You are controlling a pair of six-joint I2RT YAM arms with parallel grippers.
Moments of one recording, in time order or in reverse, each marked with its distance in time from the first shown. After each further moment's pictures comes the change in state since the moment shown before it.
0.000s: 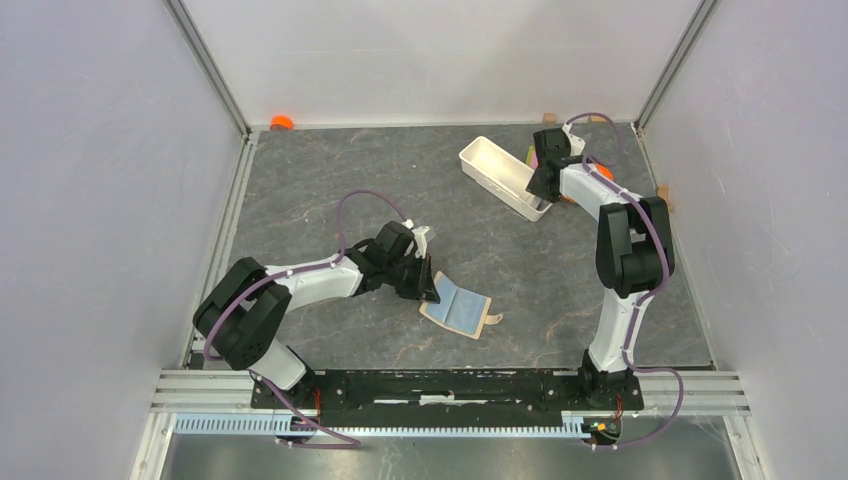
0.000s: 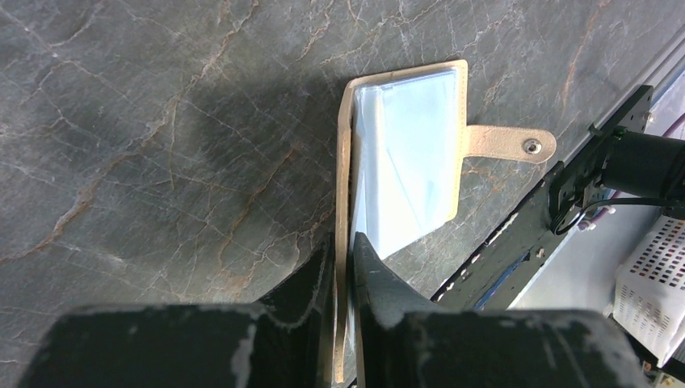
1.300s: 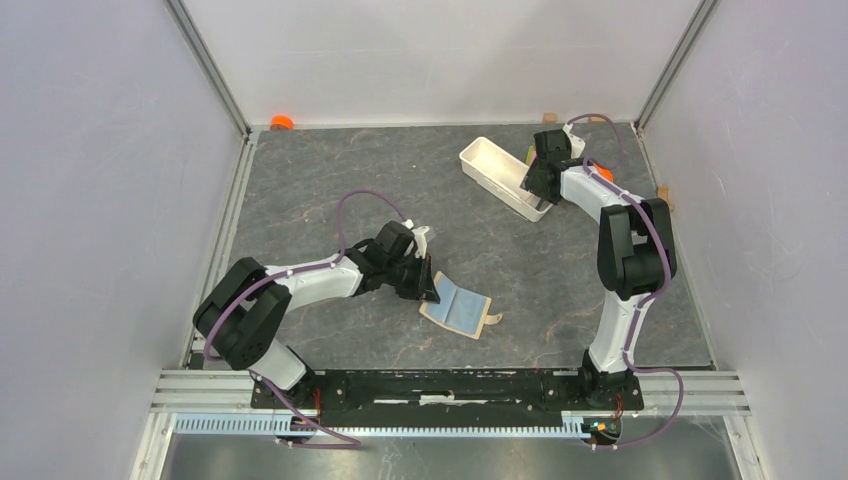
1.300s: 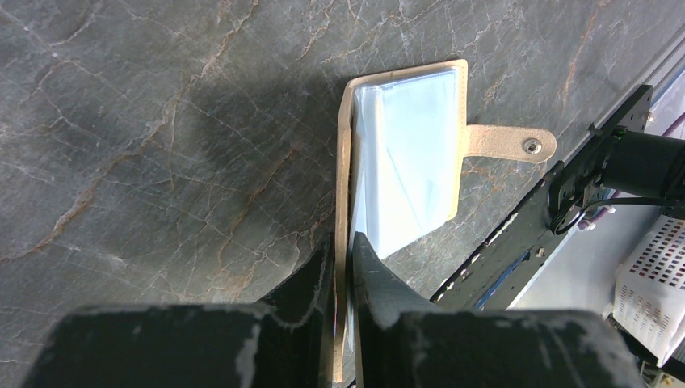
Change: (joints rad) left arm 0.000 0.000 -0.001 0.000 0.001 0.000; right arm 0.000 -0.020 -0.032 0.047 -0.028 0.015
